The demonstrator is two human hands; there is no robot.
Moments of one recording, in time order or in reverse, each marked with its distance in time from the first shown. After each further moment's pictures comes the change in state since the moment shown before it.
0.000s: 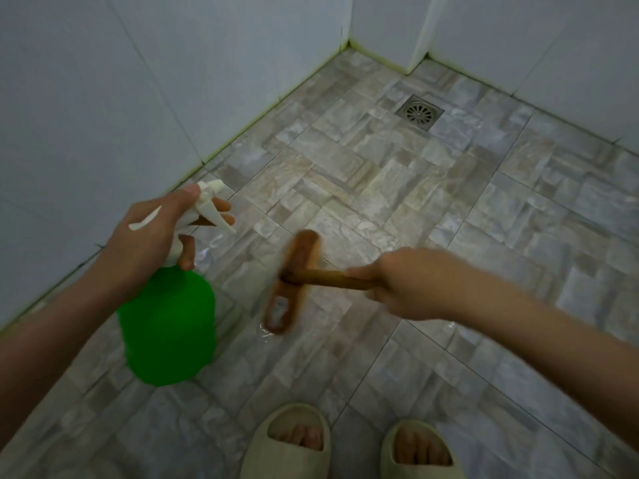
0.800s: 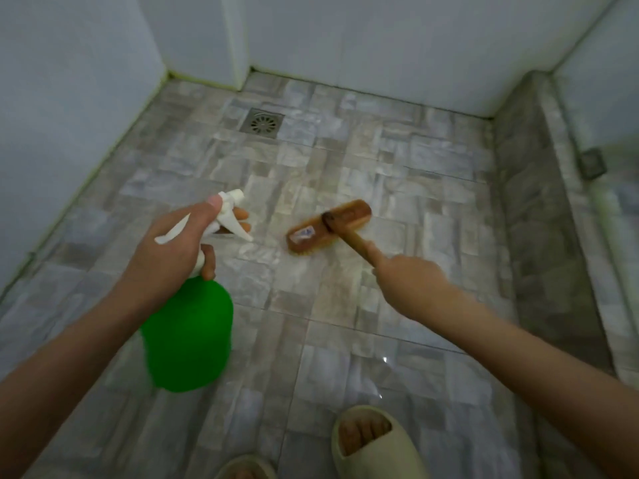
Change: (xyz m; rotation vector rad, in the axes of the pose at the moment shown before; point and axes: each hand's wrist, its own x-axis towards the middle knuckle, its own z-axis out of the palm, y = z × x) left_hand 0.038 0.049 0.161 0.024 -0.428 0.121; right_hand -0.089 0.082 0.058 0.109 0.111 0.765
